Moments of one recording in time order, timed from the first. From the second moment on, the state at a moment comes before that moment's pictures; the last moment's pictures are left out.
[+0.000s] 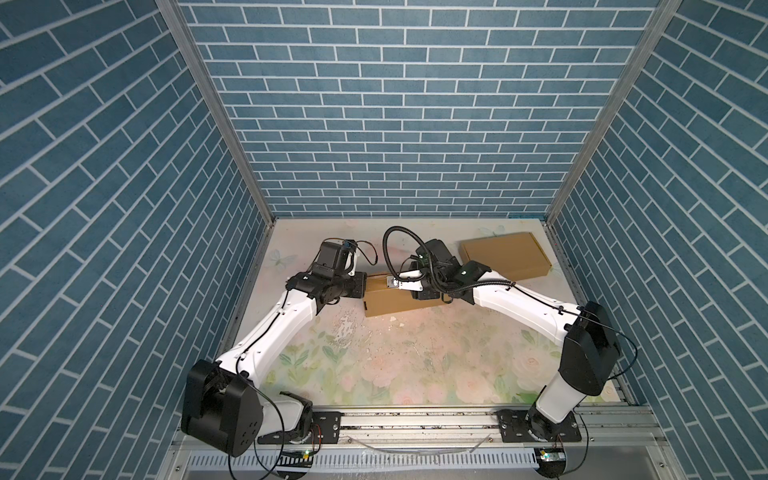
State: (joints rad) left arm -0.36 1.31 1.03 -0.58 0.16 -0.24; right arm 0.86 1.69 1.36 -0.49 0.04 -0.99
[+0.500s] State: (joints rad) left arm -0.36 1.24 1.03 -0.68 0.26 -0.21; right arm 0.86 1.69 1.32 -0.40 0.07 -0.96
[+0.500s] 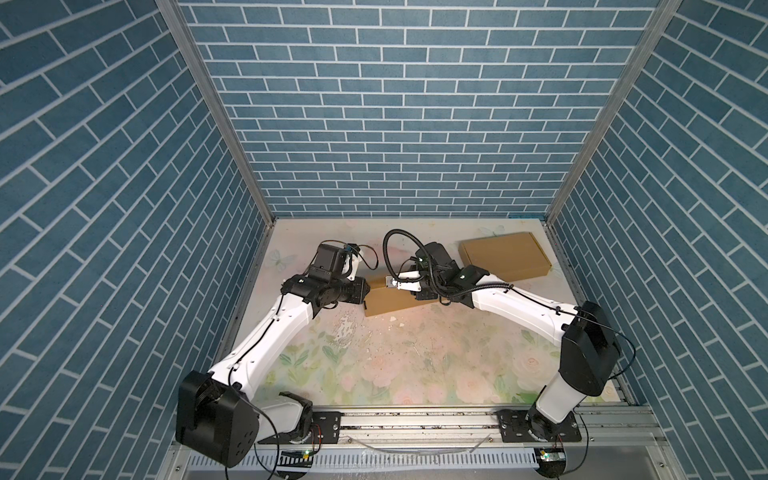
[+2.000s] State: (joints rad) left arm -0.18 1.34 0.95 -0.46 0.49 -0.32; right arm 0.87 1.69 1.29 -0.34 0.05 -0.76
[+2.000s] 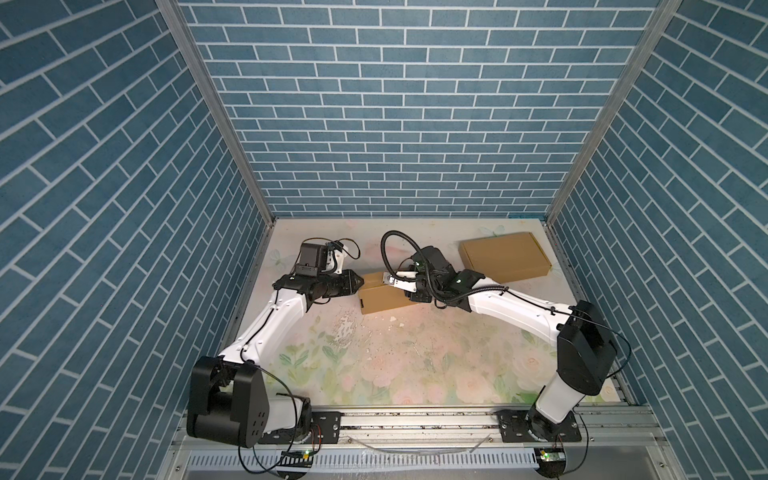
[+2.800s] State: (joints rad) left arm -0.18 1.36 0.94 -0.37 0.50 -0.33; right arm 0.34 1.59 1.37 -0.62 -0.47 0.40
